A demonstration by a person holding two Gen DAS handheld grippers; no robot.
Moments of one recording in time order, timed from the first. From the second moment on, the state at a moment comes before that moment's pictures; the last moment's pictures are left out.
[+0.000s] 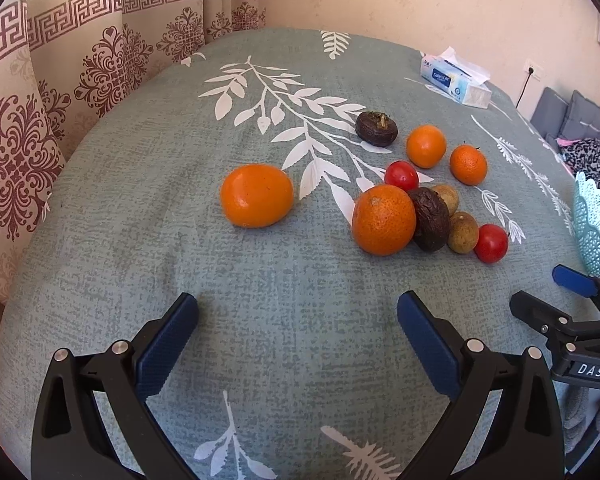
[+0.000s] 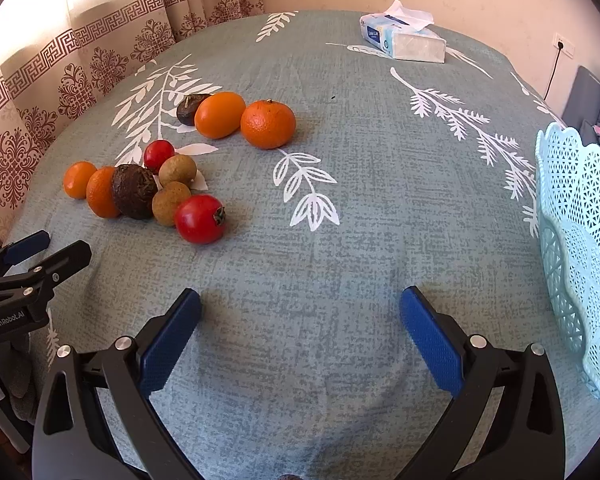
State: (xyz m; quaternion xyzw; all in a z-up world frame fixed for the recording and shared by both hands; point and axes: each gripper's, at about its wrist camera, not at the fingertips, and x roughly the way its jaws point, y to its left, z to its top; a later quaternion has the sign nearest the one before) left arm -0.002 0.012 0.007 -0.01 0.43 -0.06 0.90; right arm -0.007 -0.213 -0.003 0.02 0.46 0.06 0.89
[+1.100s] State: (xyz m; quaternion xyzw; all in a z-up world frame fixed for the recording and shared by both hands) left arm 0.051 0.029 0.015 -0.01 0.42 -0.04 0.91; right arm -0.009 -0.217 0.003 0.04 0.45 0.07 0.89
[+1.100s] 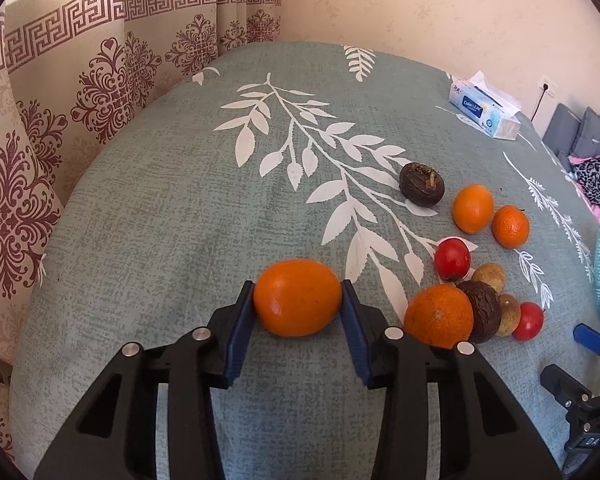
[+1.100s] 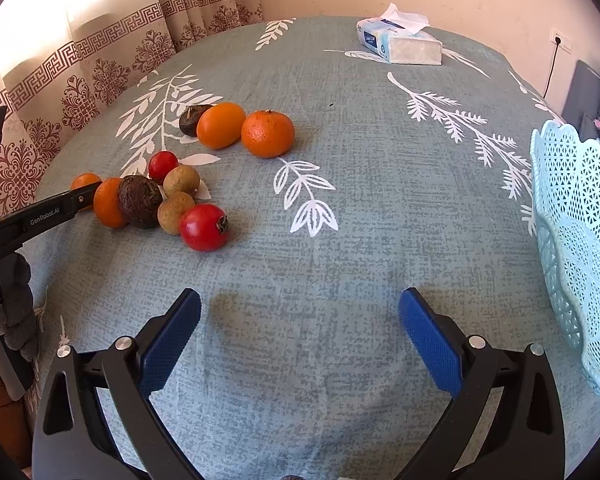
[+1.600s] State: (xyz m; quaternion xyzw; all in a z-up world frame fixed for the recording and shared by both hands) left arm 0.039 0.028 0.036 0.00 0.39 -0.04 0.92; right arm 0.013 -0.194 0.020 0.06 0.42 0.15 0.89
